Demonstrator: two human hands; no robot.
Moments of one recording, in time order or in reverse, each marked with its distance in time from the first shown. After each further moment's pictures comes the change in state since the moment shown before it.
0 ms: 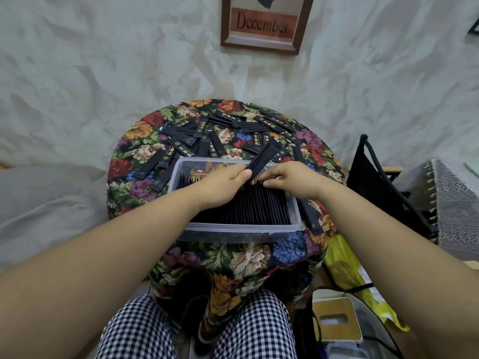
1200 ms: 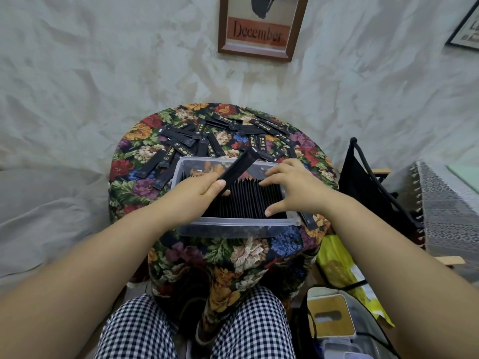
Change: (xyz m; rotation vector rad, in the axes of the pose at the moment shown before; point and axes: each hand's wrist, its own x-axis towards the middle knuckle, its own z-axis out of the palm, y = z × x) left_hand -0.066 -0.012 -0.017 0.009 0.052 0.040; right_hand -0.046 -0.027 0.004 -0.365 0.059 -0.034
